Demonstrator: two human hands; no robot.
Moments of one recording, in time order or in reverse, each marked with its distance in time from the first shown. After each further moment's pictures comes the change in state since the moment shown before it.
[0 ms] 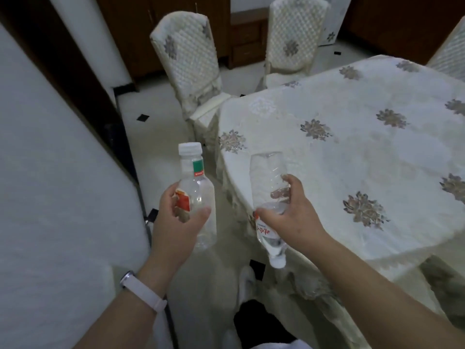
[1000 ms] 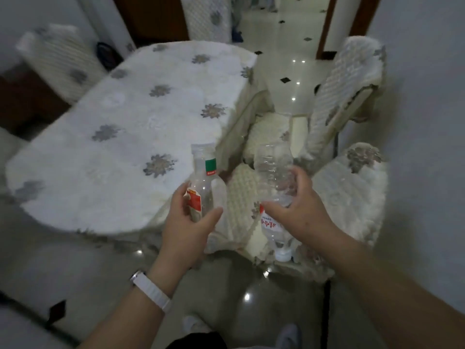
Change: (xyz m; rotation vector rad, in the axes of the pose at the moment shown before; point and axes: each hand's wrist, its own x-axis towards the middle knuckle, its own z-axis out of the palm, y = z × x) left_hand -0.345 0.046 0.302 0.107 -0.782 0.275; right_hand -0.390 0.238 -0.274 0.168 0.707 0.332
